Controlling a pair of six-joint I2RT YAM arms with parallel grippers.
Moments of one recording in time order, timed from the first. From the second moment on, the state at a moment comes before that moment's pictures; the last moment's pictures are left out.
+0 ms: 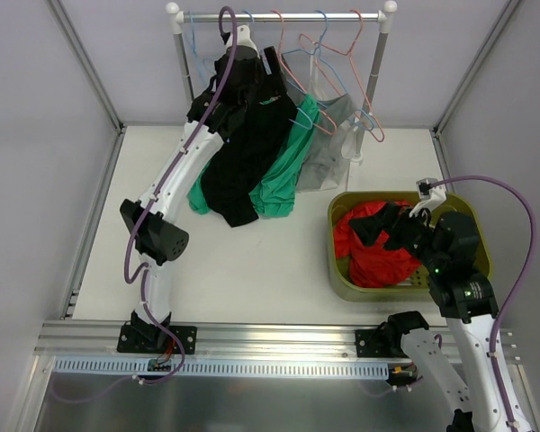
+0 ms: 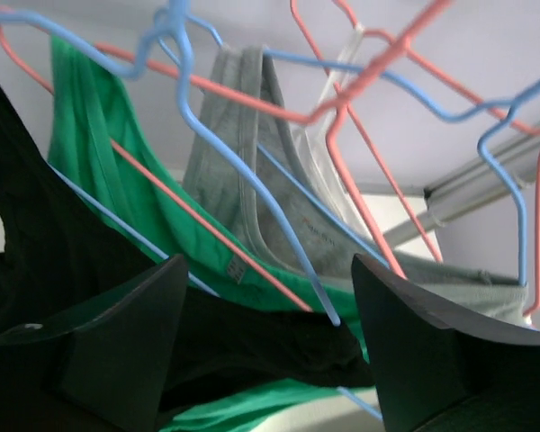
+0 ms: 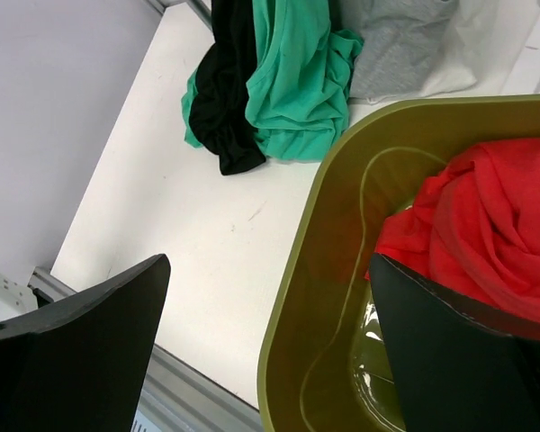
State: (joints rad) left arm -0.54 2.07 2.42 -0.60 -0.24 -0.50; right arm 0.21 0.56 0.87 -0.60 -0.34 0.45
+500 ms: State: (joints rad) left arm -0.50 2.11 2.39 -0.46 -0.26 -0.58; right arm 0.21 0.55 0.85 -0.57 -0.39 0.45
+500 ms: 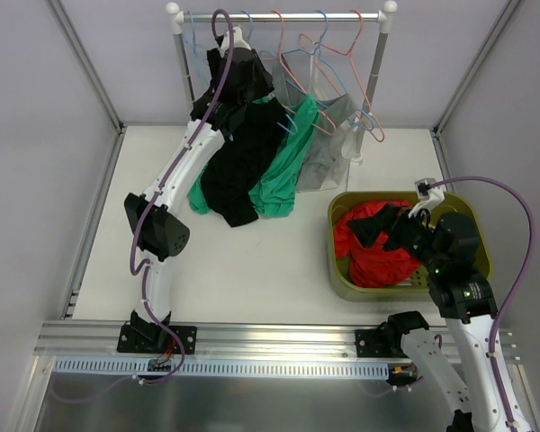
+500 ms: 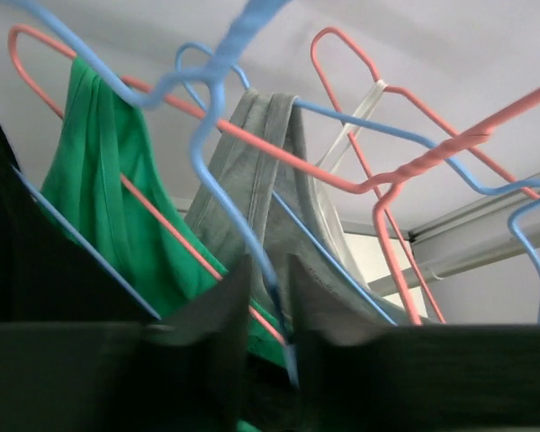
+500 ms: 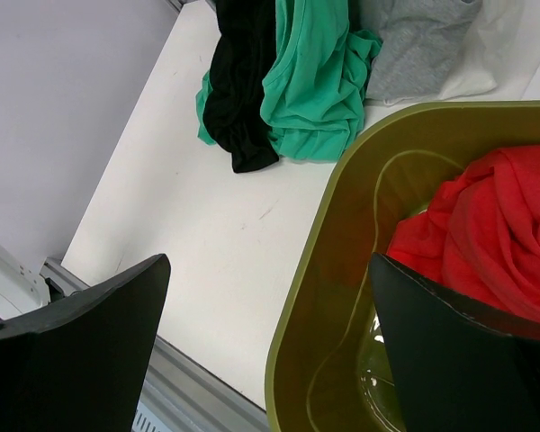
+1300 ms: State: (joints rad) left arm -0.40 1.72 2.12 -0.46 0.15 -0.61; right arm 0.21 0.58 0.82 -0.51 -0.41 0.47
